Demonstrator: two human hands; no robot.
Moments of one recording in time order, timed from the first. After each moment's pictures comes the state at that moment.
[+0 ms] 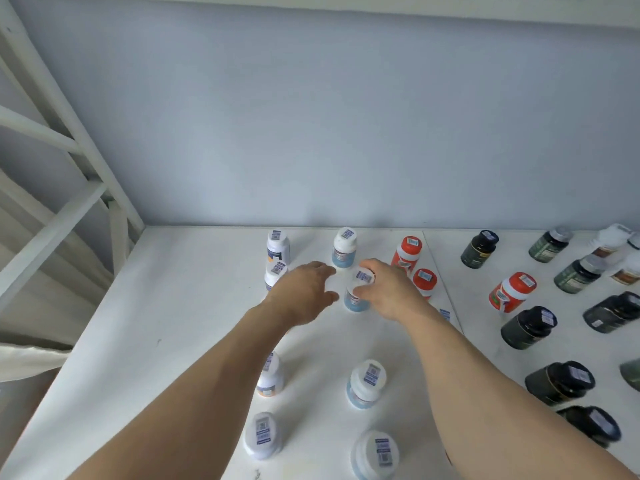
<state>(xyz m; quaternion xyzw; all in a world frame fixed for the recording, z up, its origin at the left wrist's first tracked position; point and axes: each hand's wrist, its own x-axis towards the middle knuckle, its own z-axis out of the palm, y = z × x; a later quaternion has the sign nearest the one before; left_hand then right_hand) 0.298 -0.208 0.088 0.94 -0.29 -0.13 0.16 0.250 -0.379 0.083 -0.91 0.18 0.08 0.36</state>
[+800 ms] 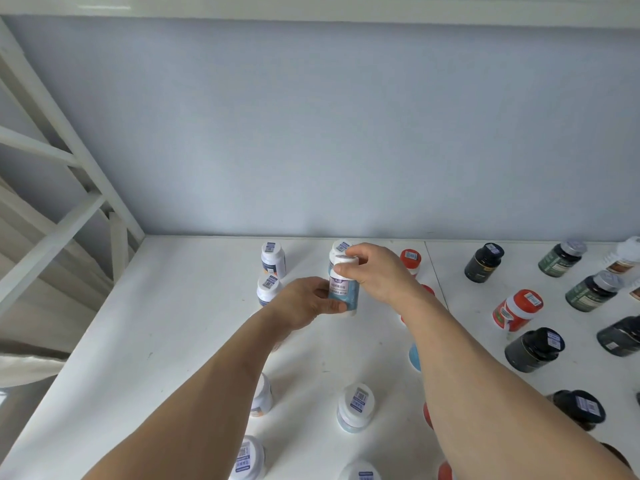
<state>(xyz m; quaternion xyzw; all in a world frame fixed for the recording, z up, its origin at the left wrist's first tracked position) 0.306 -0.228 0.074 0.80 -0.10 -0.30 0.51 0.284 -0.394 0.114 -0.90 0.12 0.04 0.42</state>
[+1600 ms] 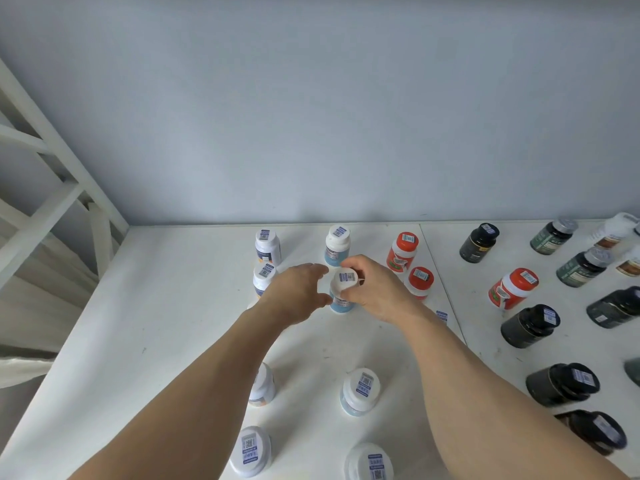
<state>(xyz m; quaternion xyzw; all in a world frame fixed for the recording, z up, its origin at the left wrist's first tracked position) 0.314 -0.224 0.070 0.94 -0.24 -0.15 0.20 0.259 -0.387 0.073 -0.89 0.13 0.10 0.43</state>
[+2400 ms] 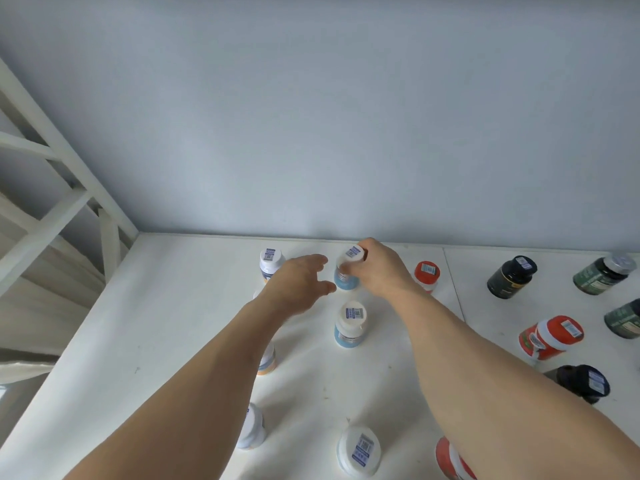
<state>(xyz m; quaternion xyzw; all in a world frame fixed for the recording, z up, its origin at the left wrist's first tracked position) 0.375 -0.241 0.070 0.93 -0.14 -0.17 0.30 0.362 -0.410 0.067 -0.91 0.16 0.06 0.38</state>
